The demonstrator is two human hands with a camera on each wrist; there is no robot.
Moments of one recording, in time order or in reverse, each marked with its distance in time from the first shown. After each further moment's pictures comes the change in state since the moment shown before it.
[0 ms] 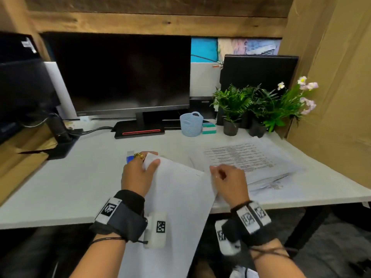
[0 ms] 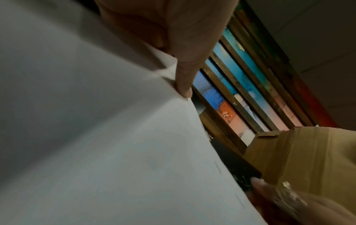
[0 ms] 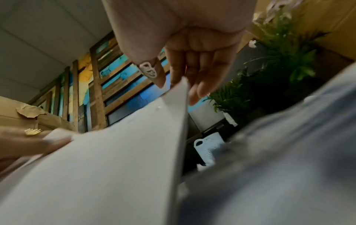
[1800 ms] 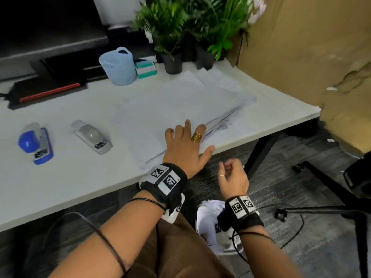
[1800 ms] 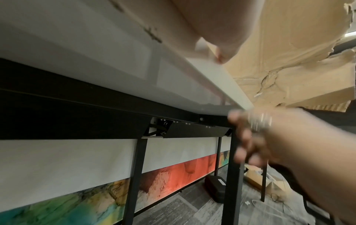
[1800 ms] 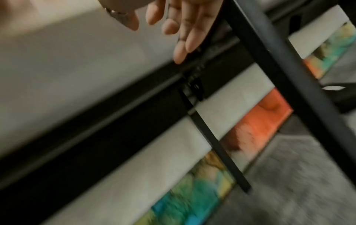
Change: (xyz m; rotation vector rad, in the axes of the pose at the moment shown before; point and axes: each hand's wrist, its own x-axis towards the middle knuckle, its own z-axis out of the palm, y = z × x) left_hand -0.079 0.061 0.219 0.756 -0.593 0.687; right_hand -0.118 0.198 0.012 -0.109 0.345 0.441
